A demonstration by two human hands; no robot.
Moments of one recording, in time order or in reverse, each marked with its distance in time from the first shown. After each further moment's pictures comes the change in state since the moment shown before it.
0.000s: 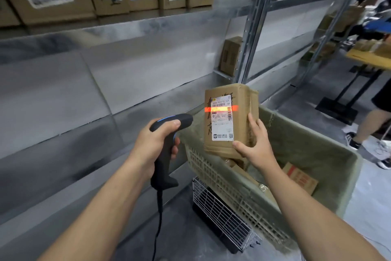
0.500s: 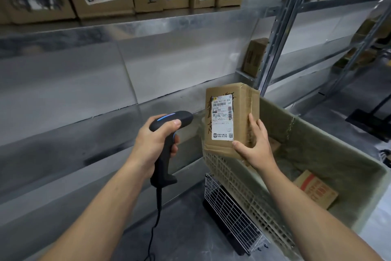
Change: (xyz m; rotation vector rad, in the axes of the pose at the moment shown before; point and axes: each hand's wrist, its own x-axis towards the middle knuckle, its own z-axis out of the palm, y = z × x) left_hand -0.047 -0.008 -0.028 -0.039 0.147 0.122; right_hand -0.015 -0.014 0.030 -0.021 -0.092 -0.065
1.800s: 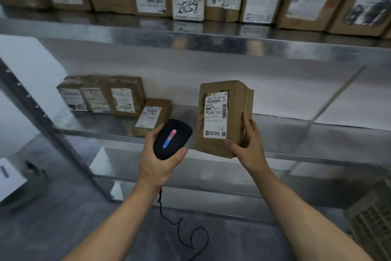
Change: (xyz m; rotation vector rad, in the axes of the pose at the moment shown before) left_hand -0.176 -0.010 -0.460 0.241 0.772 0.440; right_hand -0.133 -0.271 0.458 0.289 -0.615 -0.391
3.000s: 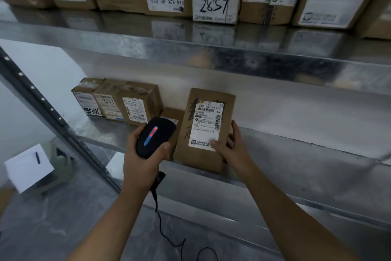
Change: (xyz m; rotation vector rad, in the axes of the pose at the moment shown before) left_hand 0.108 -0.053 -0.016 0.003 0.327 -0.129; right_hand 0.134 0.019 0.094 0.402 -0.372 0.279
